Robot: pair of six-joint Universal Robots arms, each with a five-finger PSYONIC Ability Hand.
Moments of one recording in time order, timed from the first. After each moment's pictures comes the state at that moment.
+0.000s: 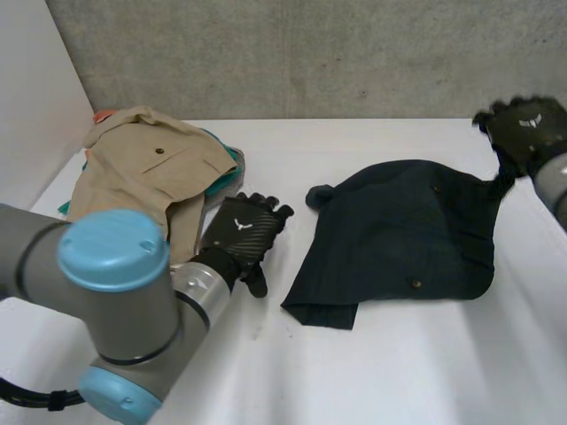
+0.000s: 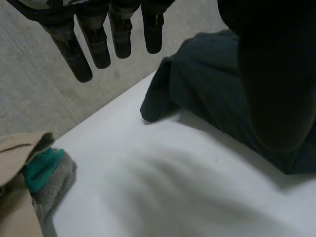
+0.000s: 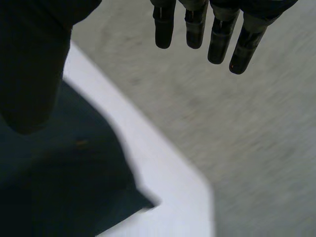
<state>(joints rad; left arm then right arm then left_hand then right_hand) 4.04 -2.01 -1.61 3.41 -1.57 3.39 1.70 -1.31 1.44 0.01 1.44 2.64 0.23 0.24 0.23 0.23 0.05 0.19 0.21 0.21 0.23 0.06</state>
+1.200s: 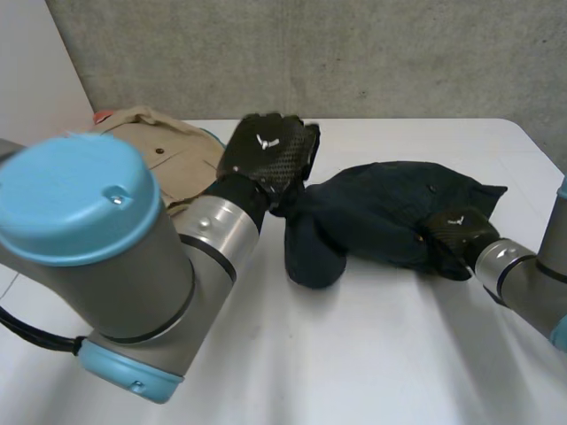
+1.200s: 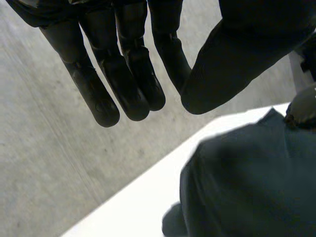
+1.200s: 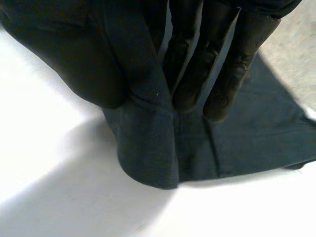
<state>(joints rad) 3.93 -1.90 -1.37 3.34 -1.65 3.32 1.74 -1.11 1.61 -0.07 1.29 2.67 1.07 1.19 1.19 1.20 1.01 0.98 1.17 1.18 1.19 0.98</state>
